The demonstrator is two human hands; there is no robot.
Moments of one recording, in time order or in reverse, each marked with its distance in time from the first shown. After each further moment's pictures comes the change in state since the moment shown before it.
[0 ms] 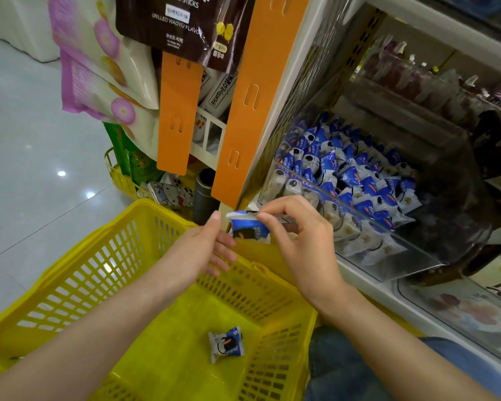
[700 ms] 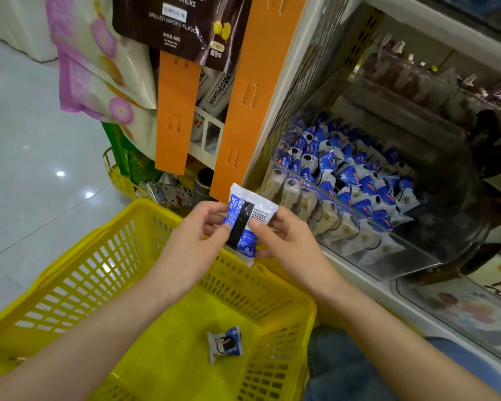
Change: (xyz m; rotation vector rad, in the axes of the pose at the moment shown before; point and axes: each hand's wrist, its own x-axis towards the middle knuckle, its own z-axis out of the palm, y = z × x) left_hand -0.004 0.002 0.003 0.061 0.115 0.379; right_hand 0.002 -0.004 0.008 0.527 -0.259 0.532
